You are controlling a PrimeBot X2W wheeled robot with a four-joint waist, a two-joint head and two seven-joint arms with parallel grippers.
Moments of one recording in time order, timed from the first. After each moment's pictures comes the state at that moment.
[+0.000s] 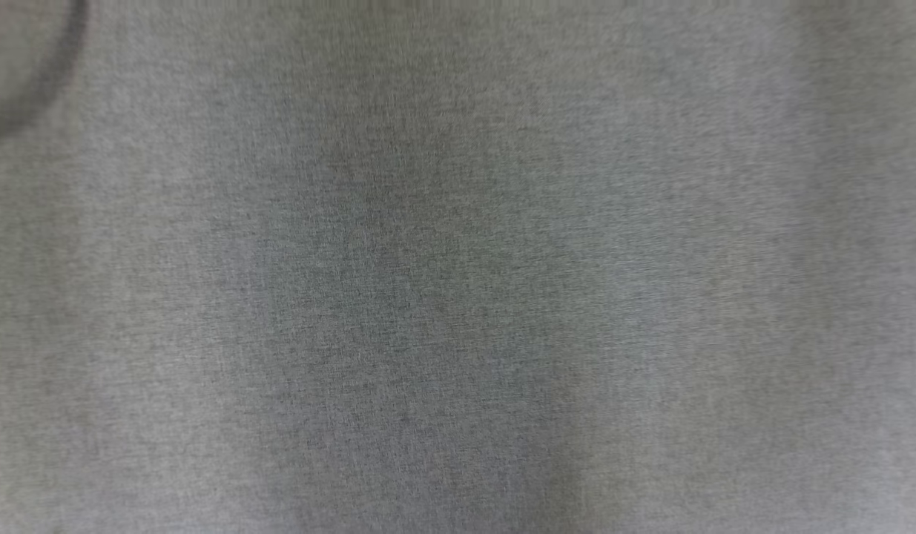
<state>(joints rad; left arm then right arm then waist) -1.73 0.41 -0.69 0.82 -0.83 -0.13 -0.26 -1.68 -0.47 0.52 0.77 0.72 0.13 -0.20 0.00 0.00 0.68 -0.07</state>
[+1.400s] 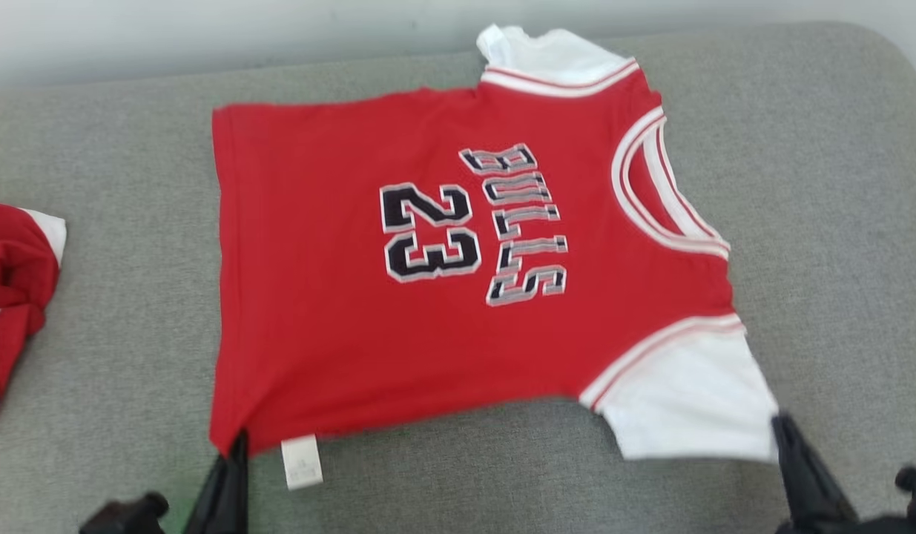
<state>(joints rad) -0.04 0.37 -0.38 0.10 -0.78 0.12 -0.26 0.13 -0.18 -0.04 -0.04 0.62 0.13 0.04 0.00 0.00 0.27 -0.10</state>
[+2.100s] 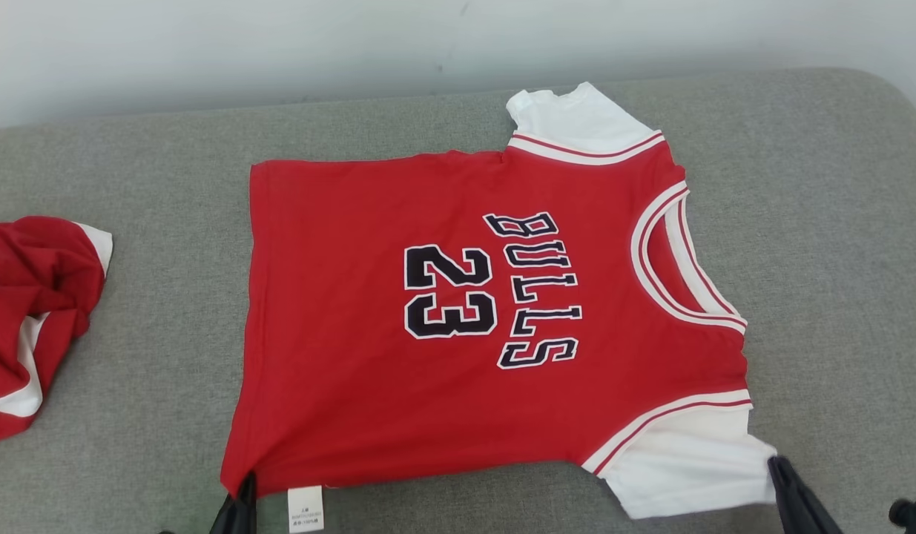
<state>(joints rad) 0.05 0.29 -0.30 0.17 -0.68 0.05 -0.26 0.24 -0.16 -0.05 -0.06 0.59 0.13 0.09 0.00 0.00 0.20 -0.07</state>
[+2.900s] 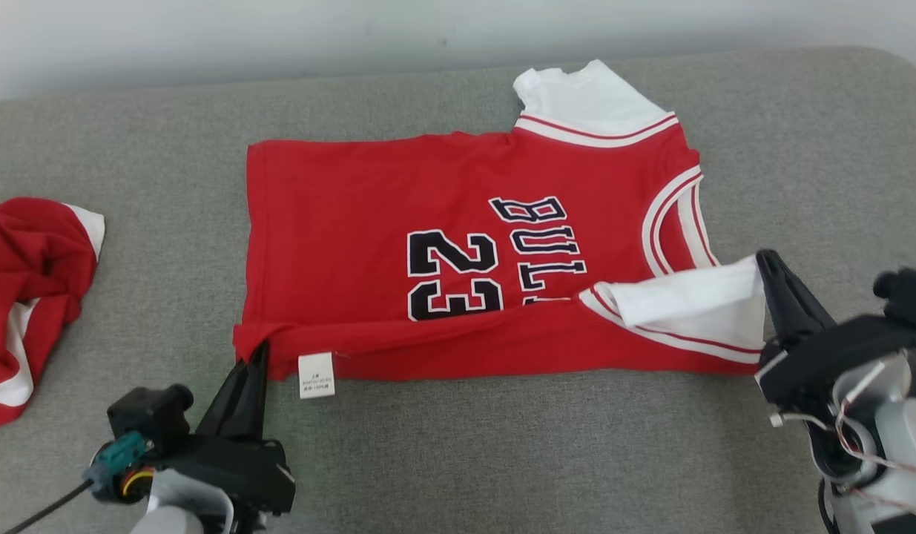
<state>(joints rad) -0.25 0.31 -0.34 0.24 -0.63 0.00 -0.16 -0.33 -0.27 0.04 0.24 0.63 0.13 0.13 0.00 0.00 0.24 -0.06</state>
